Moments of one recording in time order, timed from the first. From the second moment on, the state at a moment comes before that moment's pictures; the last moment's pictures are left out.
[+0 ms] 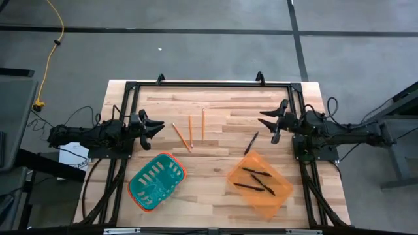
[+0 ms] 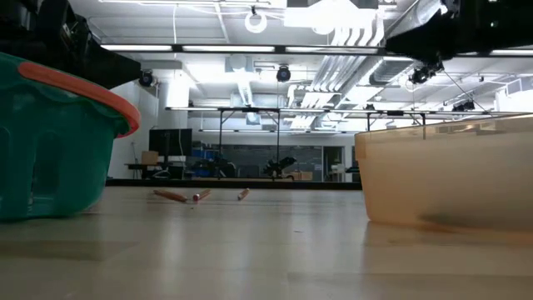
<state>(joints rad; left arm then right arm) 0.08 0.03 0.01 0.05 -0.32 -0.27 -0.09 0.44 0.27 0.19 0.19 -0.17</state>
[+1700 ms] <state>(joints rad) 0.08 0.03 0.01 0.05 -0.32 -0.27 -0.22 1.67 0.97 -0.93 -0.13 1.05</state>
